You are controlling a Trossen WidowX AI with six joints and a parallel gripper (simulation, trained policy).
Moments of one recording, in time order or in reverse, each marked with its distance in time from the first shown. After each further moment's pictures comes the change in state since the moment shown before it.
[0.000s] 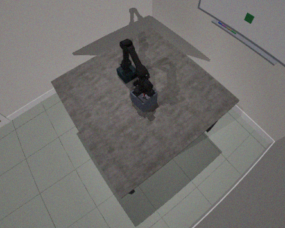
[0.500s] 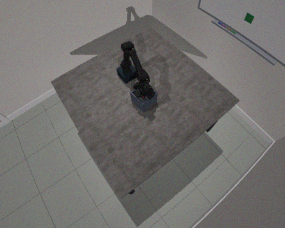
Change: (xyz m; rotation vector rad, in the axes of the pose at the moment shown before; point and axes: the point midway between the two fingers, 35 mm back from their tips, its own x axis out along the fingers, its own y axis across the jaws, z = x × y) arm 0.030 -0.001 0.004 -0.047 0.013 -0.045
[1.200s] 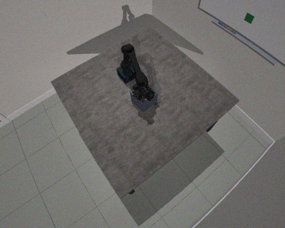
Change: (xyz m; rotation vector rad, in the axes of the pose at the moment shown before) arm -0.011 0.010 0.007 0.013 0.166 -0.011
